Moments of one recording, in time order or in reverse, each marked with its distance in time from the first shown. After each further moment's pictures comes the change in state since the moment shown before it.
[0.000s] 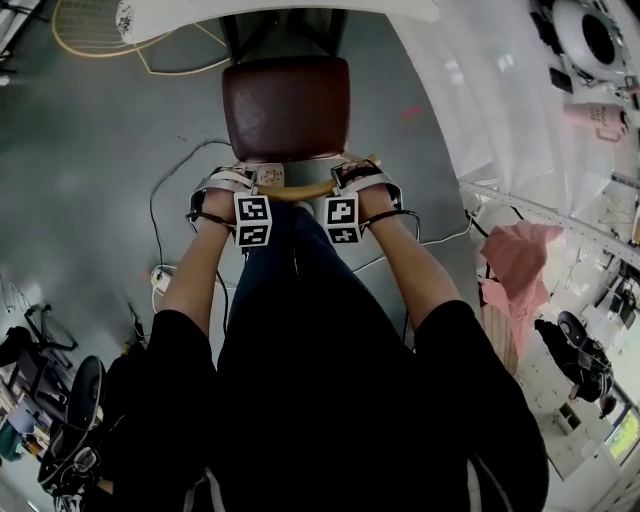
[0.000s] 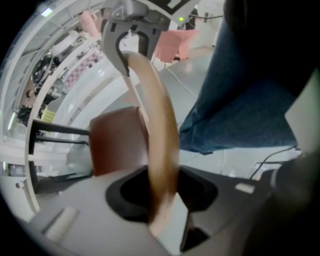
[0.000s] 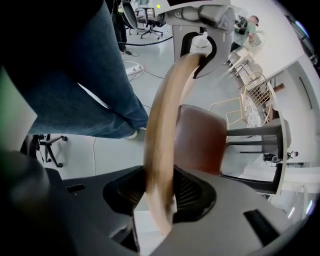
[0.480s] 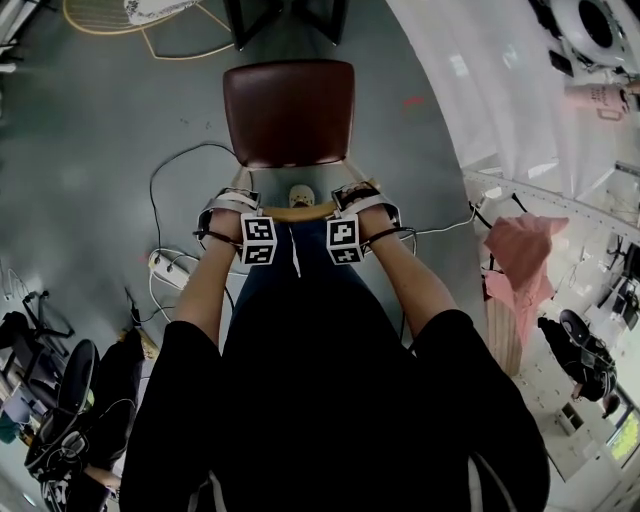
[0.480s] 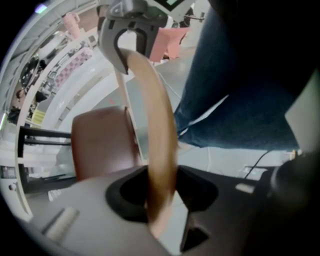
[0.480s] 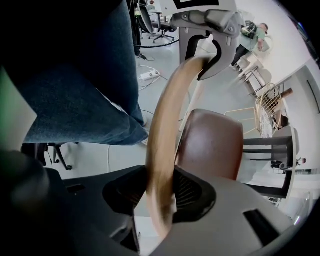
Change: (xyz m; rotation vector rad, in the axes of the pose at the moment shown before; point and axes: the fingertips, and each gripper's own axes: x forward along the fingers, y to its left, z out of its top) left arm 0.000 -0.126 0.041 0.012 0.009 -0.081; right arm -0.014 0.126 0.044 -0.049 -0.049 0.065
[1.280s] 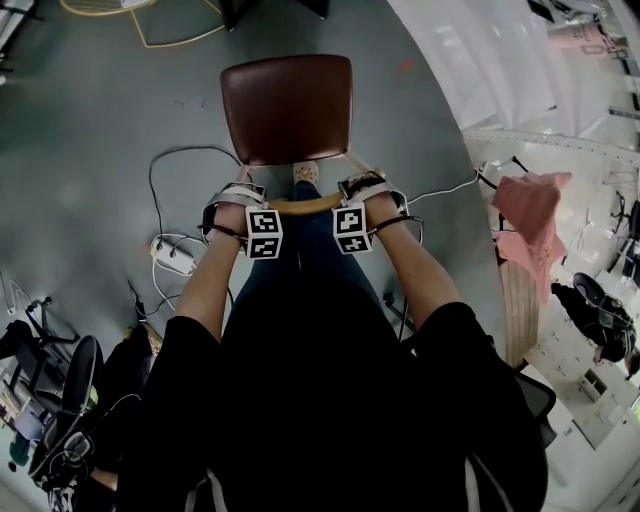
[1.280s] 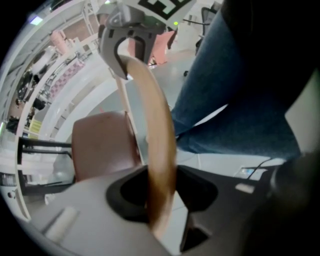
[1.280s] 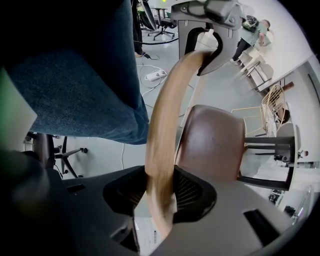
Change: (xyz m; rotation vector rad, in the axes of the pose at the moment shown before) left arm -0.004 -0.120 0.024 0.061 -0.061 -0.003; right arm -0.015 0.109 0.064 0.056 0.047 0.031
